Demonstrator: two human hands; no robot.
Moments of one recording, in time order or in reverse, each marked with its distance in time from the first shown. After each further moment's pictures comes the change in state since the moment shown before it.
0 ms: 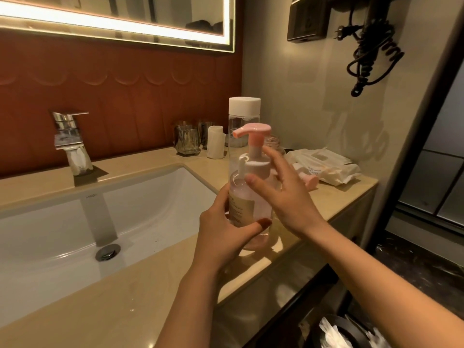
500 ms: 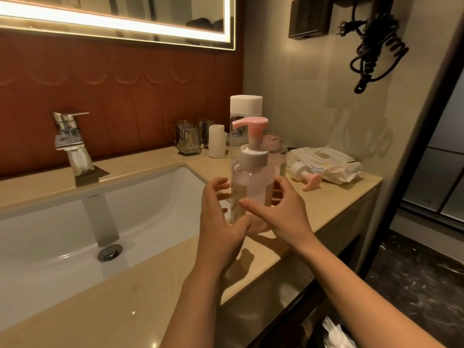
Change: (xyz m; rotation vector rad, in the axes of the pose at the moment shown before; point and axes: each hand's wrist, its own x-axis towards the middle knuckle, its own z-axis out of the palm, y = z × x) left_hand 0.002 -0.001 0.001 0.021 0.116 0.010; right_hand -0.010 0.040 0.018 0.008 0.160 0.093
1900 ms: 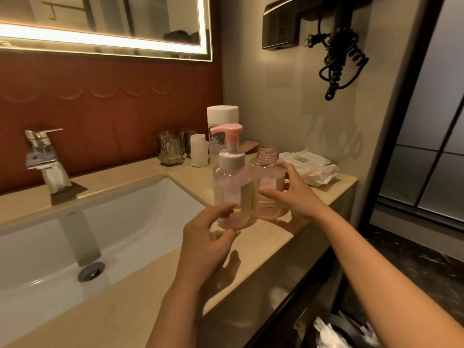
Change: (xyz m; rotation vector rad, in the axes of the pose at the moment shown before) left_hand -0.003 0.006 -0.004 0.139 -0.142 0.090; right_hand 0.051 0.025 -0.067 -0.148 -0.171 0.161
